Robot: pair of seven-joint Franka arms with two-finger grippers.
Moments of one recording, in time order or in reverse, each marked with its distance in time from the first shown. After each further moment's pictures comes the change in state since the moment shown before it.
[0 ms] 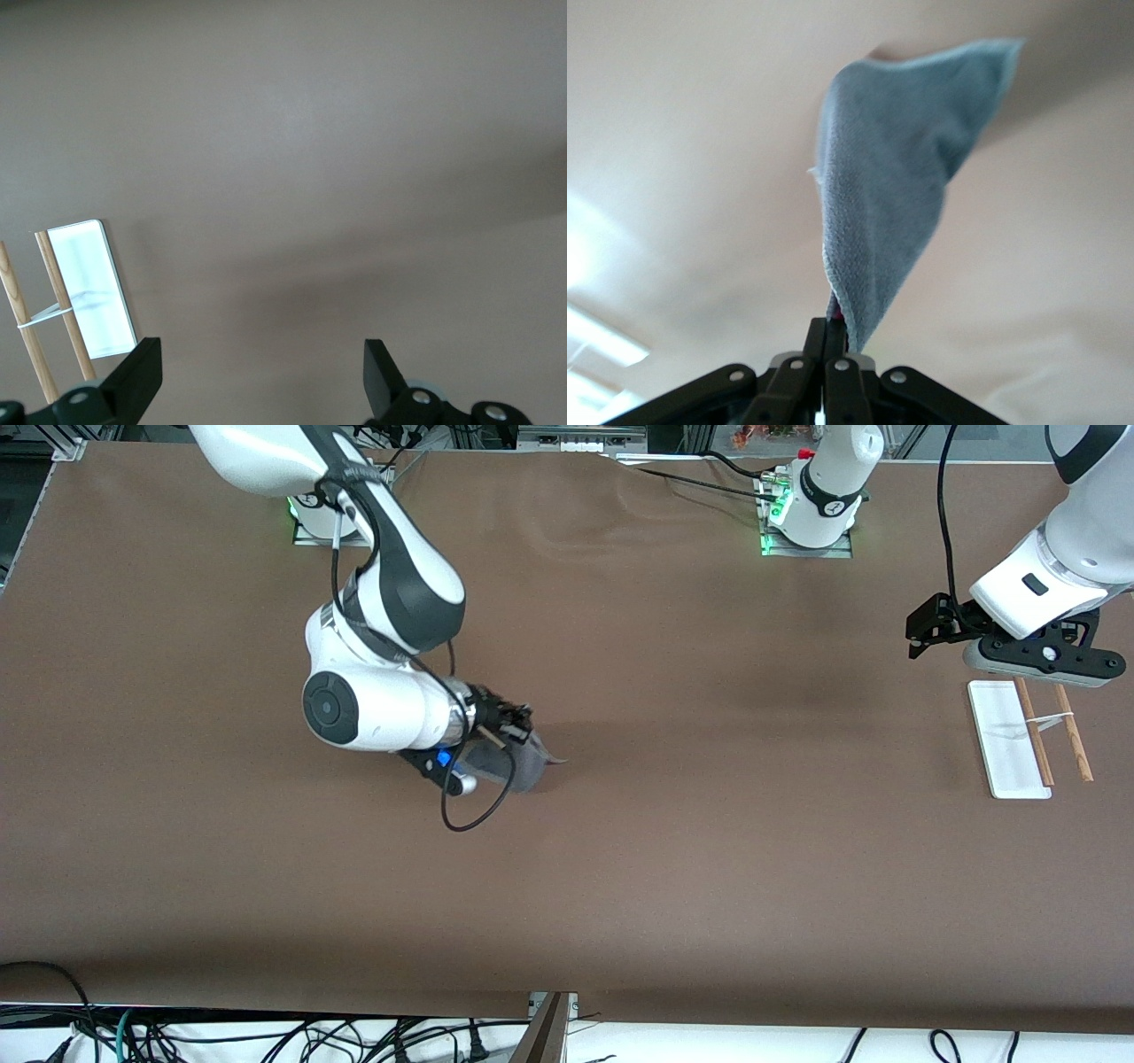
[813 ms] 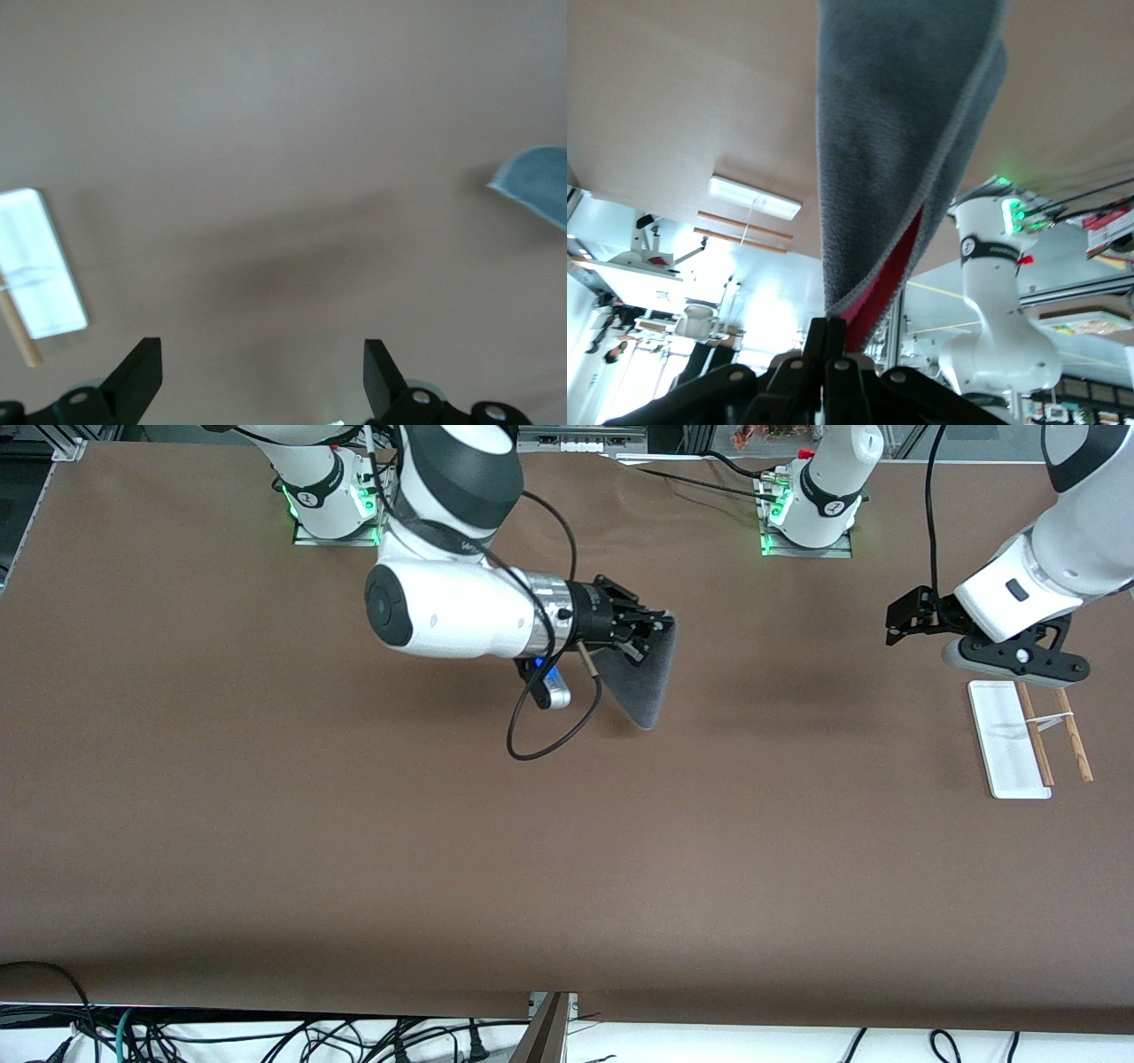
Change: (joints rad) left arm 0.000 0.023 -0.001 -0.004 -0.115 -0.087 0.010; right arm 0.006 -0.001 0.275 0.124 0.186 0.235 0.522
